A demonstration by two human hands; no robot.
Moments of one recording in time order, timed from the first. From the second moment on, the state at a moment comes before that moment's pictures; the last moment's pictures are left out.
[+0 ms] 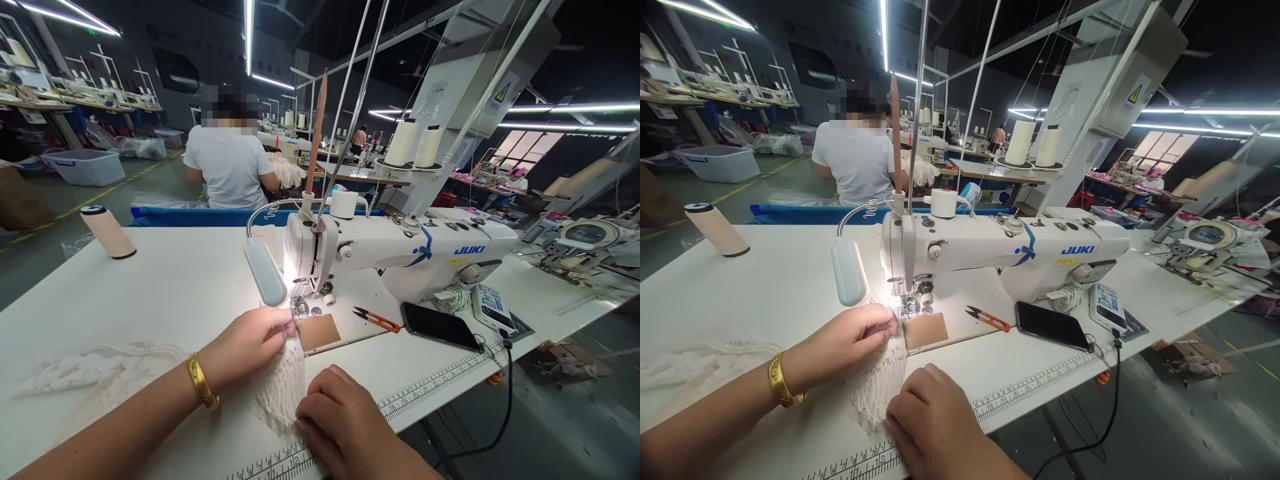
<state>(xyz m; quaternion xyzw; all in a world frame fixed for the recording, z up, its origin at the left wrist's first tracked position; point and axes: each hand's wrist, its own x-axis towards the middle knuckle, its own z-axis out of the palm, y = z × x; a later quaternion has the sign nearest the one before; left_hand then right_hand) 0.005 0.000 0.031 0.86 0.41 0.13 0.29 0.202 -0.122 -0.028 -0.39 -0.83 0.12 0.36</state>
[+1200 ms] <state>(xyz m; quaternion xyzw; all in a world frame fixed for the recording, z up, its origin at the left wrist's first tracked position) -0.001 -0.005 0.029 0.86 0.44 0.14 0.23 0.213 -0.107 -0.015 -0.39 -0.84 0.20 0.31</state>
